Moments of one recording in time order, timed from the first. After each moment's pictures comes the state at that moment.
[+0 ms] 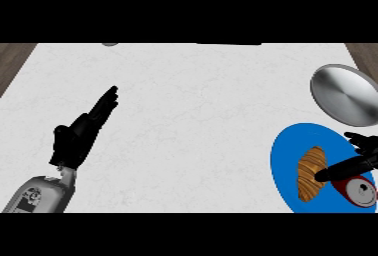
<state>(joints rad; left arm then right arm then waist) -0.20 0.39 -0.26 -1.55 0.14 0.09 0.16 -0.14 -0.74 0.20 -1.54 -0.12 0.05 1.13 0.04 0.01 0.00</state>
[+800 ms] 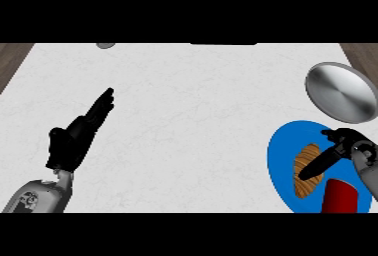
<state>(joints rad) -0.17 0.38 -0.23 -1.57 0.12 0.07 0.17 -0.31 -0.70 0.37 -1.38 -0.15 0.10 1.20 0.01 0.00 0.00</state>
